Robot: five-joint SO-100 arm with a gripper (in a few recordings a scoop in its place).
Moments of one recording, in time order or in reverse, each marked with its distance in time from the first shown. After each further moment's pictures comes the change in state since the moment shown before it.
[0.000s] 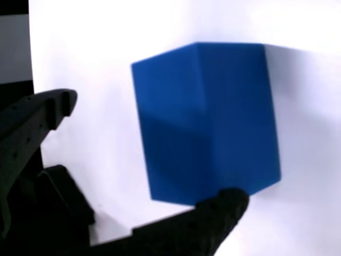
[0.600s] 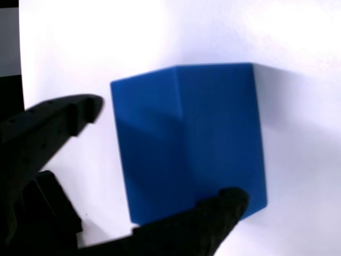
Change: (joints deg) arm -2.2 -2.0 2.7 -3.5 1.1
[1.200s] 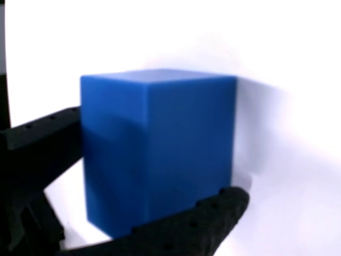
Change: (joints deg) arm -0.4 -1.1 4.1 -8.1 1.0
